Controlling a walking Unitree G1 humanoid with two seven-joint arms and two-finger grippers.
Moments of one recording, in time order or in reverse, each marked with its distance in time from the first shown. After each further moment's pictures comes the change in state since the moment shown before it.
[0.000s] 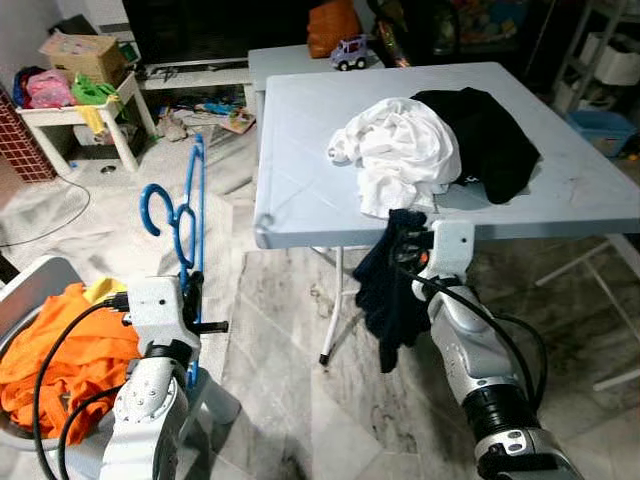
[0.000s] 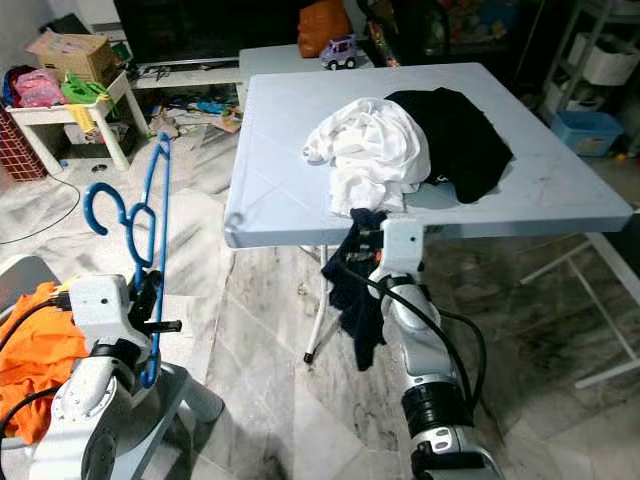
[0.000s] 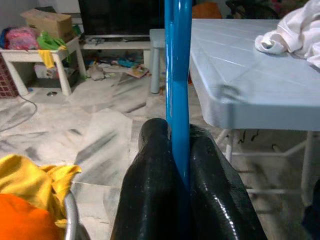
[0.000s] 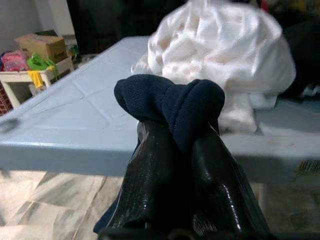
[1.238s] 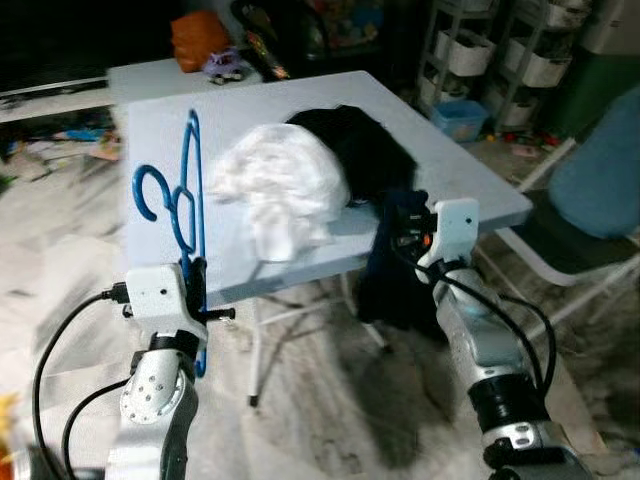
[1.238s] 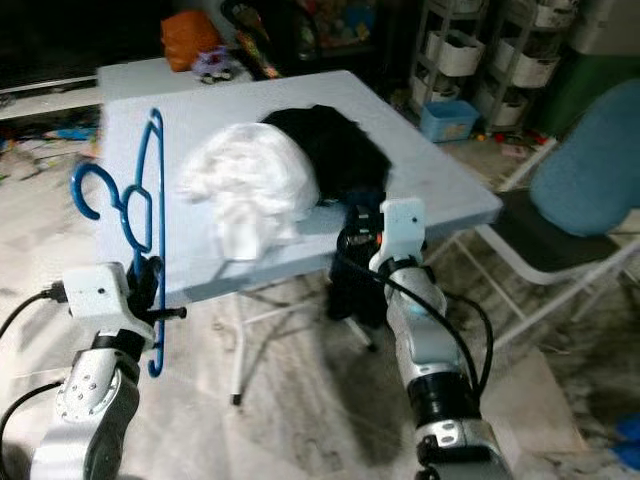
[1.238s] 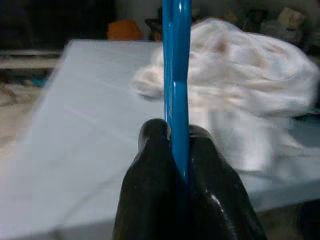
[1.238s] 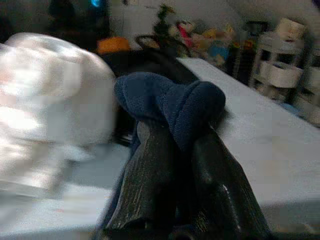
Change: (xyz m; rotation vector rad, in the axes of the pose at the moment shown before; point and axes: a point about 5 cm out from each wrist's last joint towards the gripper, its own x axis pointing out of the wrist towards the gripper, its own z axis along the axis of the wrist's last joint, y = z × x) left arm -0.004 -0.023 0.025 -0.057 -0.068 0.014; right arm 0.007 -0.006 0.024 -0.057 -0.054 0.042
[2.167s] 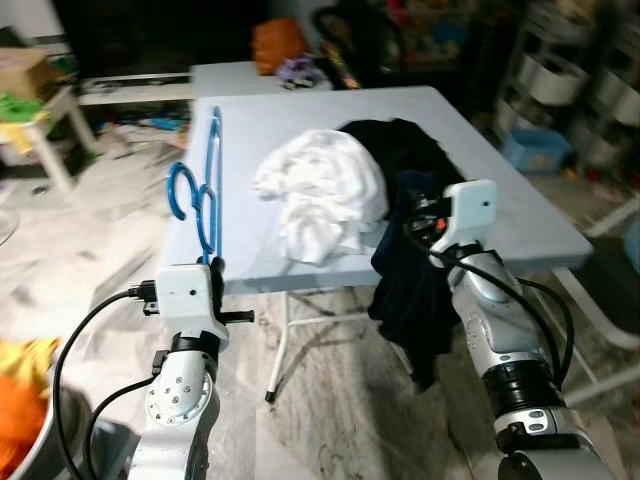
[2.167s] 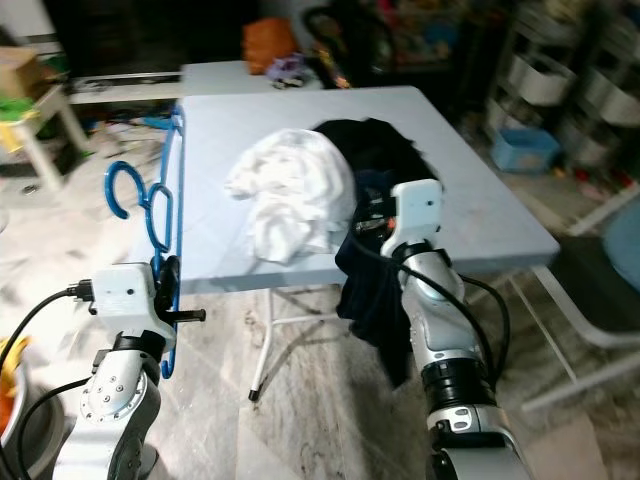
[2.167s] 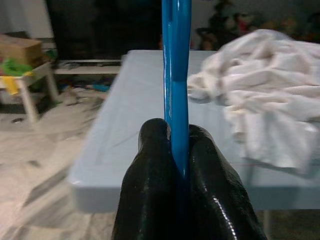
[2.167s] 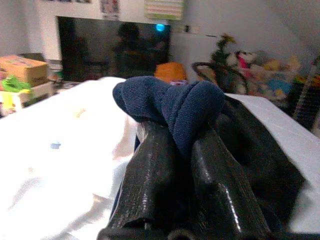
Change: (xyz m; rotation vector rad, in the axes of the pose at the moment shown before) left arm -0.003 -0.010 0.004 0.107 -0.013 0.019; right arm 0.010 -0.005 0.022 -0.008 -0.077 0.047
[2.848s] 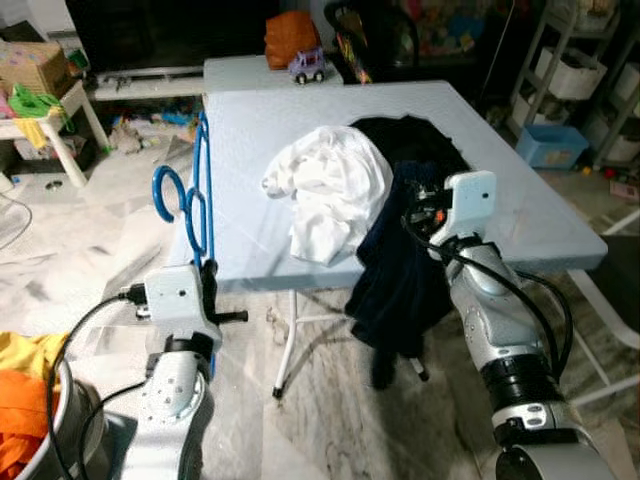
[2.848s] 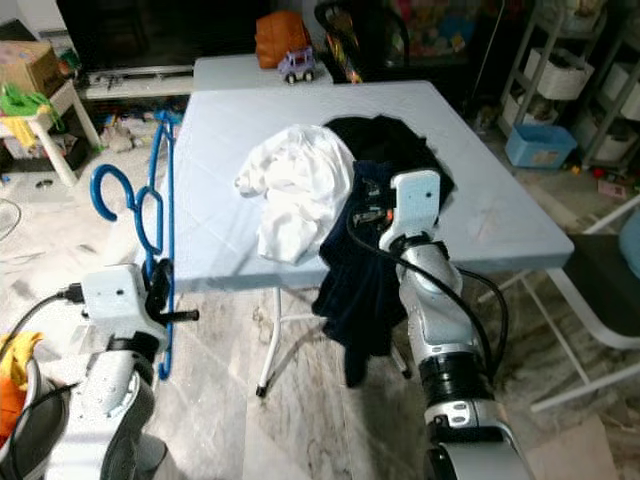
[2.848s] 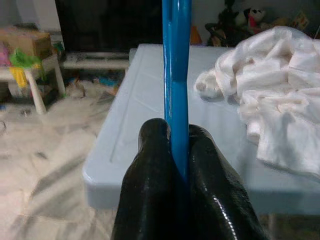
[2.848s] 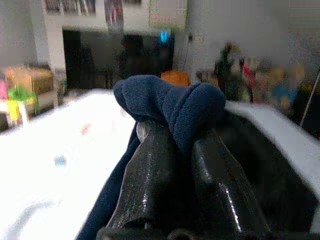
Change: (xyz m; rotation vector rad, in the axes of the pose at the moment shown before) left arm -0.001 0.006 0.009 -0.025 -0.022 0.009; right arm 0.007 0.002 0.025 -0.013 -0.084 -0.001
